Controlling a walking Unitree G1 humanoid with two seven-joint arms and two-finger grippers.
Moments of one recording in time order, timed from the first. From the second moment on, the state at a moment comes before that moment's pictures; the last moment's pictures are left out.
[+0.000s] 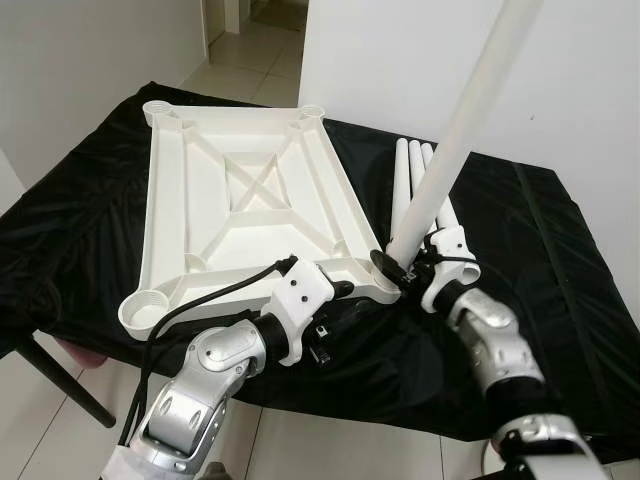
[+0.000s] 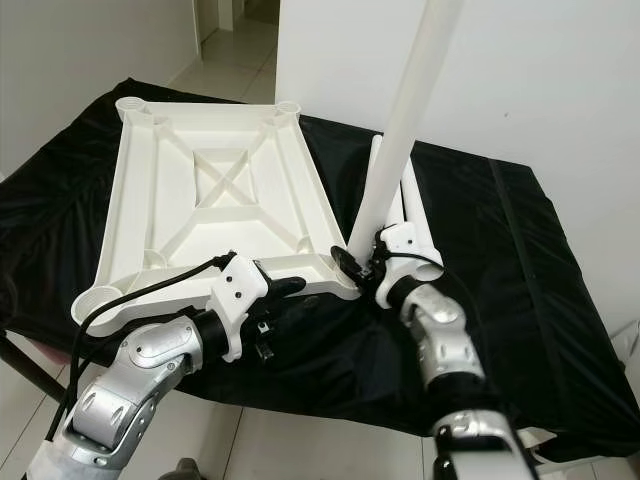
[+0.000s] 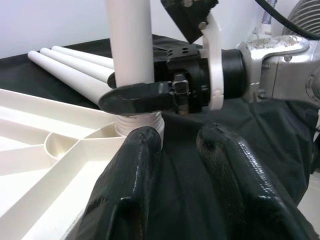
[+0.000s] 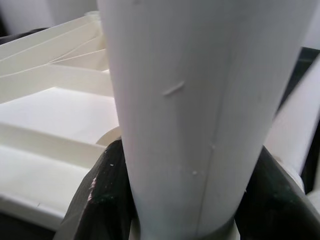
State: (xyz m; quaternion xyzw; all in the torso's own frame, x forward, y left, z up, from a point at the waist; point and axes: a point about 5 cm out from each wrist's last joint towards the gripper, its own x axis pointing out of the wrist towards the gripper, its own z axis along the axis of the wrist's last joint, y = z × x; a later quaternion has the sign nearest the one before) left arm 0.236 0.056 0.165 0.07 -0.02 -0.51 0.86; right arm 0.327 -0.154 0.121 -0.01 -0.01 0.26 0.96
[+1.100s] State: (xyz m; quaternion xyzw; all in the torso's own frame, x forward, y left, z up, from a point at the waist) left arm 0.234 0.050 0.165 0.06 -0.02 -0.51 0.85; right arm 0.300 -0.133 0.134 0.00 0.01 0.02 1.00
